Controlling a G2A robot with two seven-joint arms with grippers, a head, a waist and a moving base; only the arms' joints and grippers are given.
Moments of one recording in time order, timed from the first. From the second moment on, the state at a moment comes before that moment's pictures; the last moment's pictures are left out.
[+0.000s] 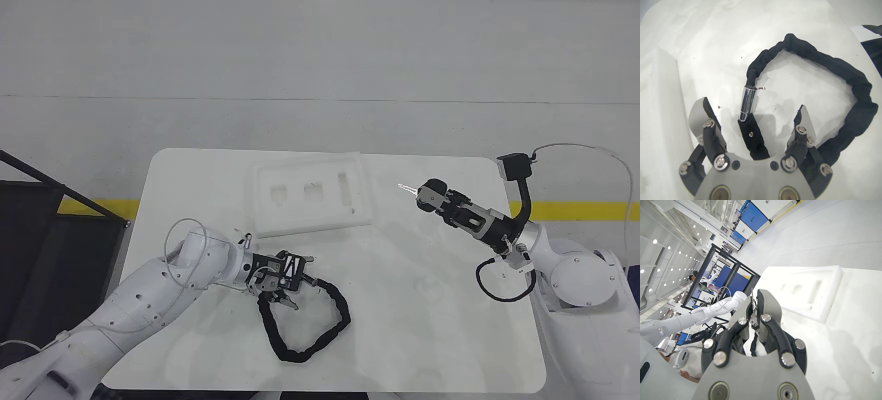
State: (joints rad) left arm 0.74 -0.89 -0.57 -1.34 1.75 -0.93 0.41; right arm -1.21 -1.05 1.52 -1.80 0.06 -0.34 0.83
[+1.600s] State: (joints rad) left arm 0.69 -0.93 -0.67 -1.37 1.71 -0.99 0.39; right arm -1.21 -1.05 1.52 -1.80 0.06 -0.34 0.83
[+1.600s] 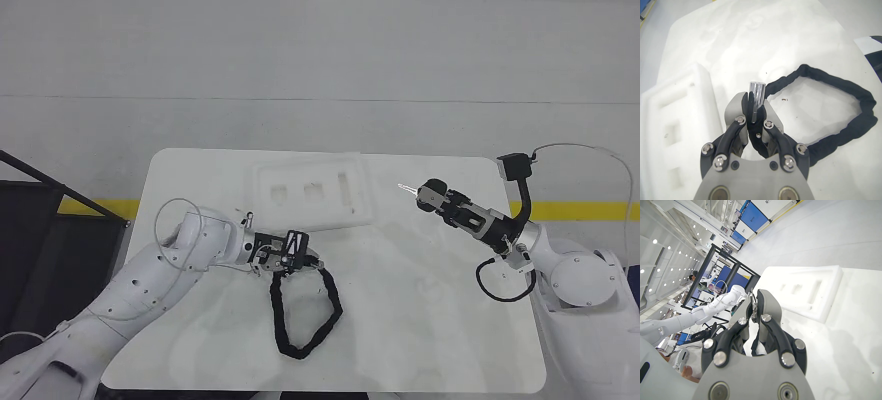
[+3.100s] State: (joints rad) left arm 0.68 -0.88 -0.84 -1.73 1.40 -0.88 0.24; right arm -1.29 -1.00 1.53 -2.23 -0.11 -0.12 1.06
